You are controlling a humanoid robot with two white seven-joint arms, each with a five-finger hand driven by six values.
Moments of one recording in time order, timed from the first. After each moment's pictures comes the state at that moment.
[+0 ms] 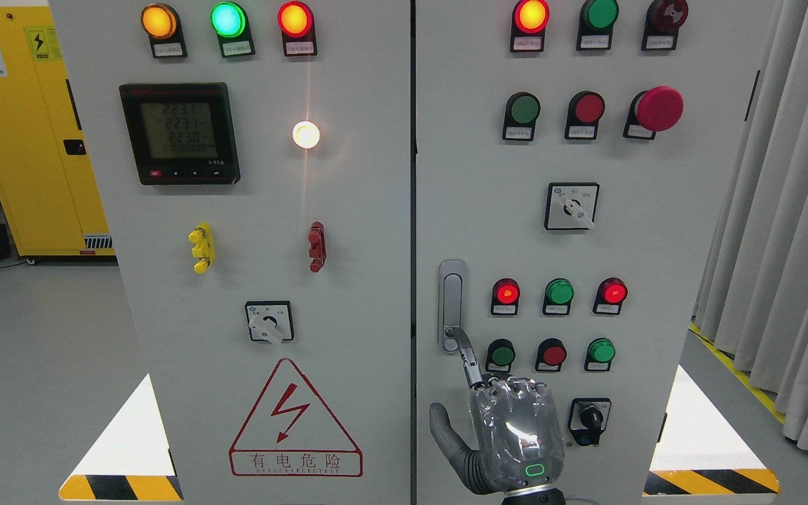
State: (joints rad) left arm -0.04 -0.11 -0.09 -0.04 0.15 -0.05 -0.03; right arm -0.29 0.12 0.28 -1.68 1.55 0.09 -0.24
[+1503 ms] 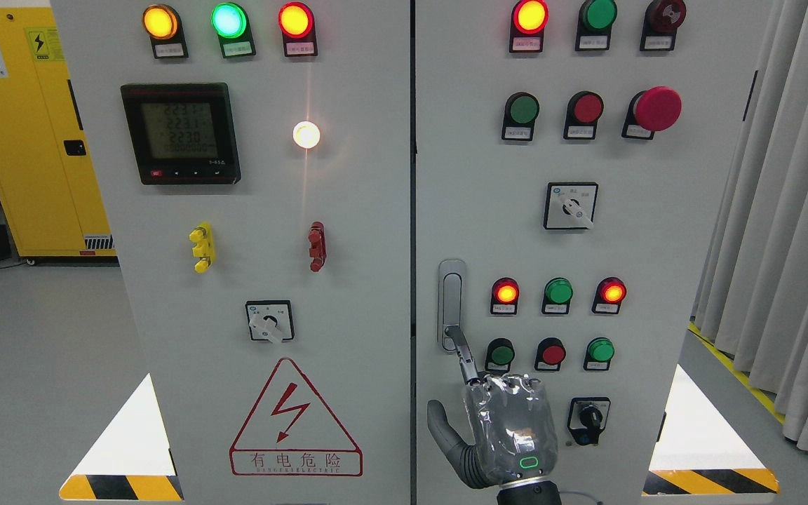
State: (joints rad) left arm -0.04 -0.11 -0.09 -0.04 0.15 -0.05 -0.03; right arm -0.31 0.13 0.28 -1.64 1.54 0.10 -0.23
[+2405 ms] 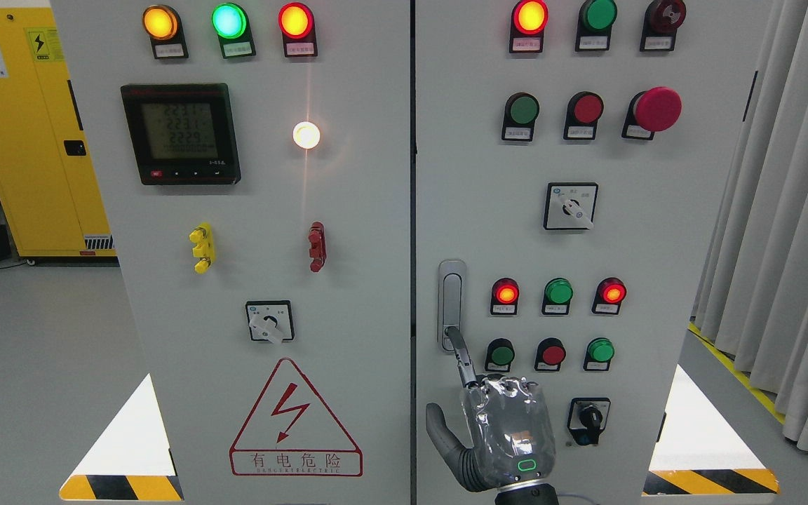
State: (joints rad) left arm -0.04 -0.11 -0.09 -0.04 0.15 -0.05 -0.03; right arm -0.31 0.13 0.28 -1.63 1.54 0.10 -0.22
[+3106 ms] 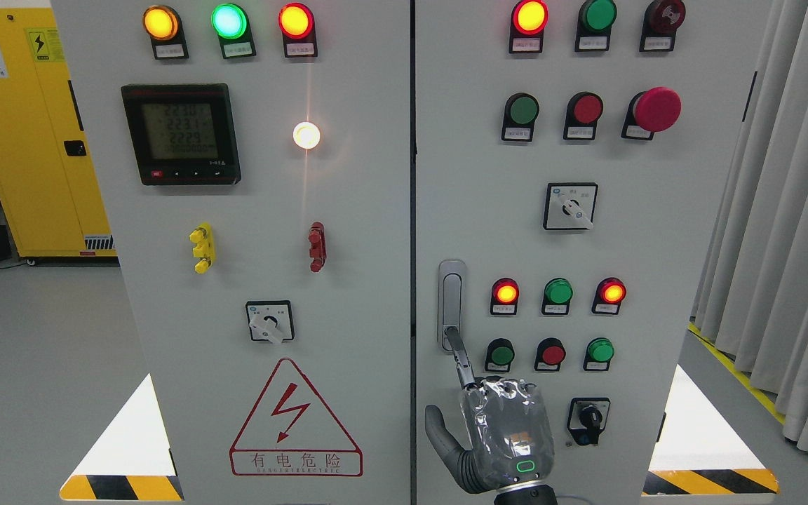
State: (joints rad) left arm -0.04 -0.11 -0.09 -0.04 0.15 -0.05 -0.03; right arm -0.31 0.13 0.28 -1.63 1.53 0.10 -0.21
